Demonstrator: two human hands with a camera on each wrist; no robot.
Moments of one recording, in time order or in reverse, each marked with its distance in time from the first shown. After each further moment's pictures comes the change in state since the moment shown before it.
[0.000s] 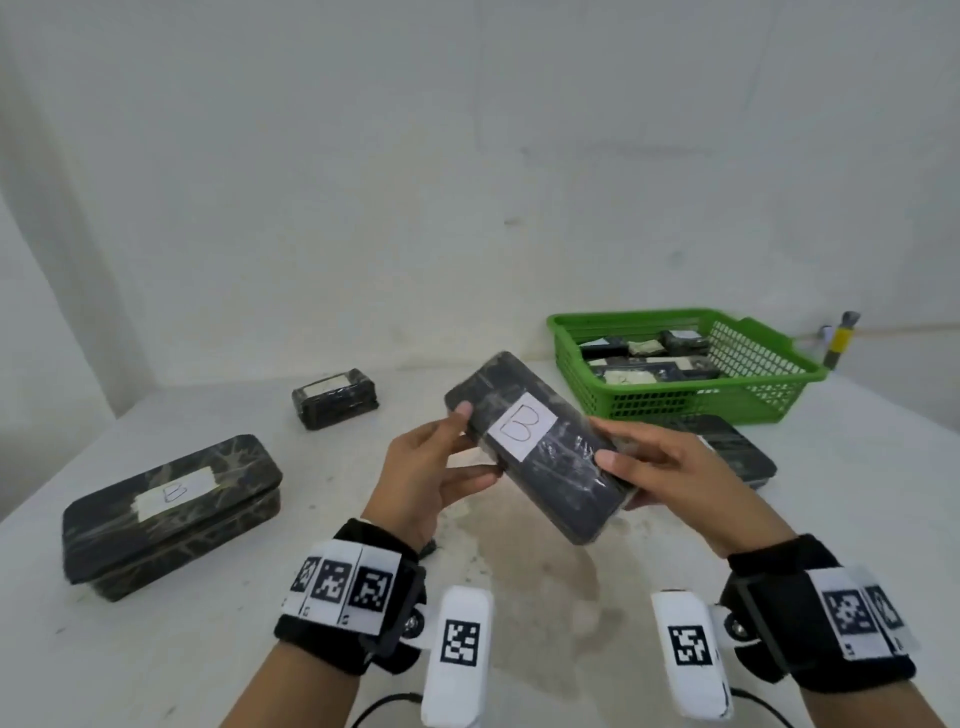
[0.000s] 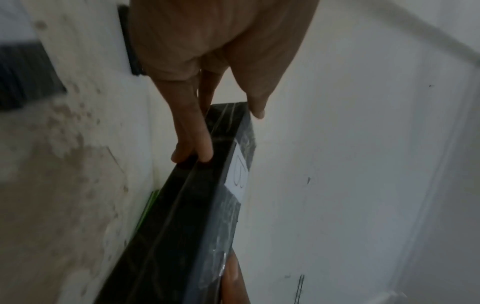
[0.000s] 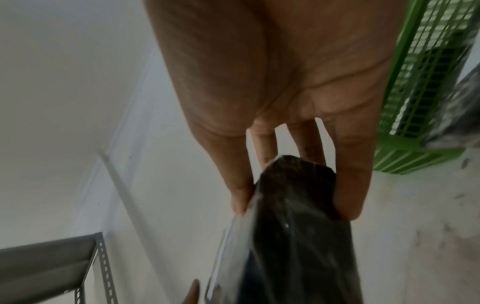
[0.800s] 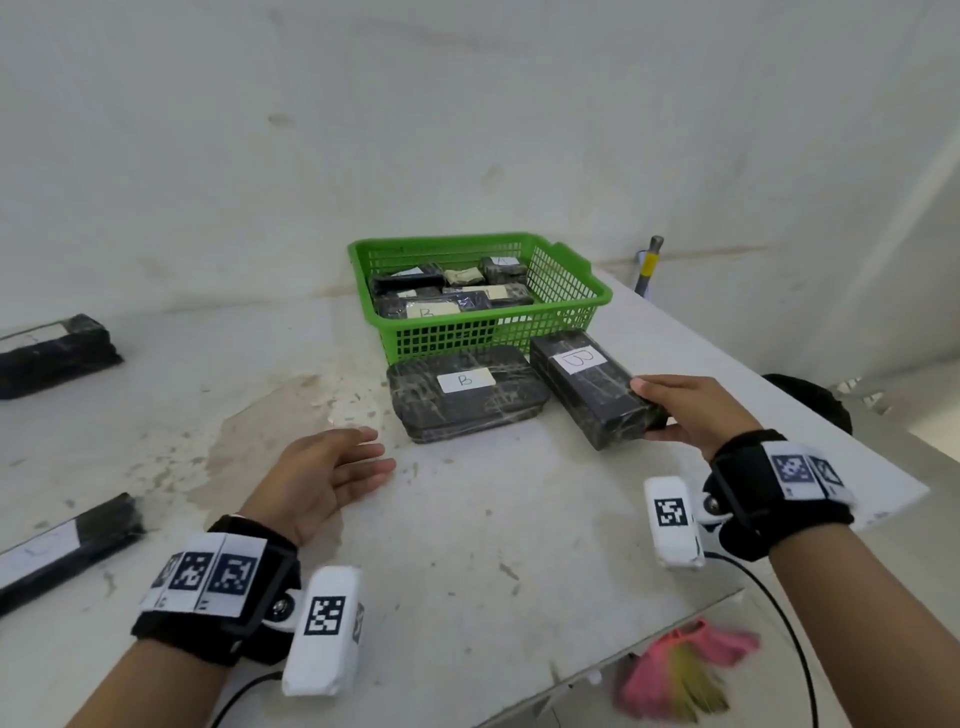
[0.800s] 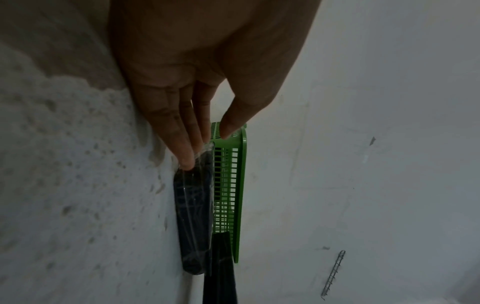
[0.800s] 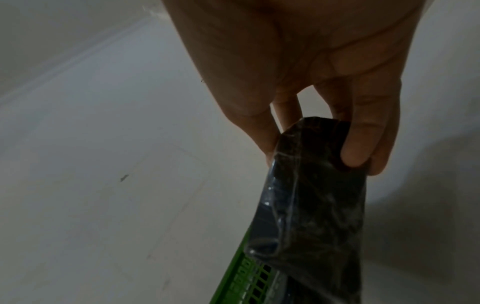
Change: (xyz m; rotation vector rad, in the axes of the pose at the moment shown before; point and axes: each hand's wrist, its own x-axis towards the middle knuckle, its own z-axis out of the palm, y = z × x) left_hand 0.032 -0.108 0.100 0.089 -0.015 -0.297; right_hand -0.020 0.087 -0.232 0.006 0.505 0.421
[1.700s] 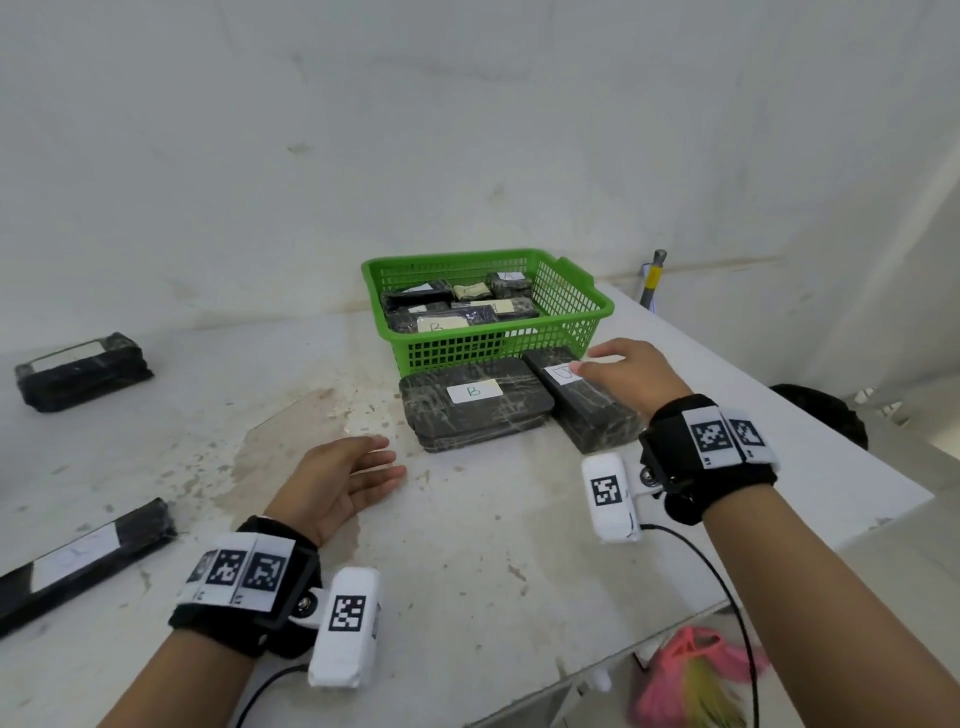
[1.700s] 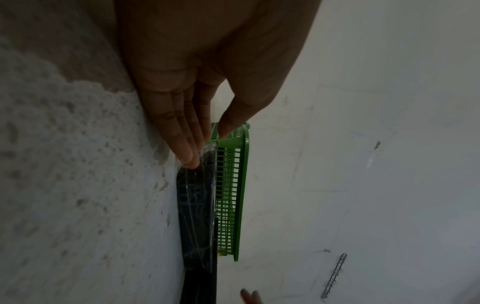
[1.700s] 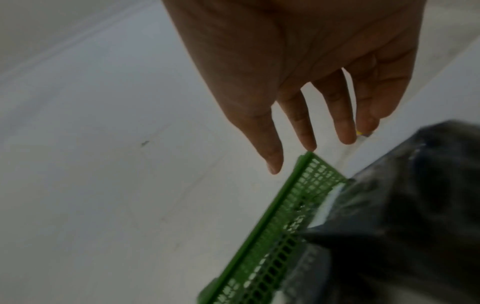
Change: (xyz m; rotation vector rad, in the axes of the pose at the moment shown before) left_hand -0.008 0.004 0.003 0.004 0.029 -0.009; right_hand -0.004 -0.046 0.047 -0.375 0.012 -0.227
